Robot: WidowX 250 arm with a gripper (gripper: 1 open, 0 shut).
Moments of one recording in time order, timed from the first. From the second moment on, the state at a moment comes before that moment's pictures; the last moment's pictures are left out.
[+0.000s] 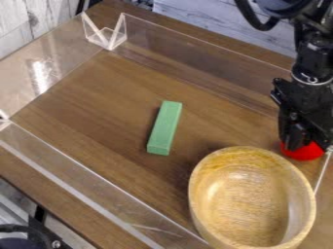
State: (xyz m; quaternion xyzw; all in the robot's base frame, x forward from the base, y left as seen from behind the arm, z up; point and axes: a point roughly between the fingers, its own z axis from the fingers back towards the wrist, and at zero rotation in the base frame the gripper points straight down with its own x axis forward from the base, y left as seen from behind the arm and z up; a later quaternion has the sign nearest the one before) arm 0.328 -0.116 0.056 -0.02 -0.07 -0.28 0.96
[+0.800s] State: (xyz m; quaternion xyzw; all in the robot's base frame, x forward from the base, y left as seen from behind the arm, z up) arm 0.325 -0.071 0.121 0.01 -0.11 -0.22 0.97
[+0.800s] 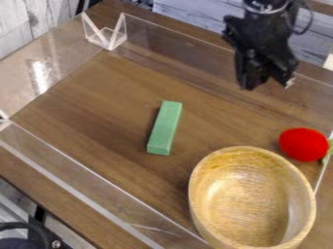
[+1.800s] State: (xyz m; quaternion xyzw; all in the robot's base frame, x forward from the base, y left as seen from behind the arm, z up) arm 0.330 -0.146 0.075 -0.04 -0.12 -0.35 0.93
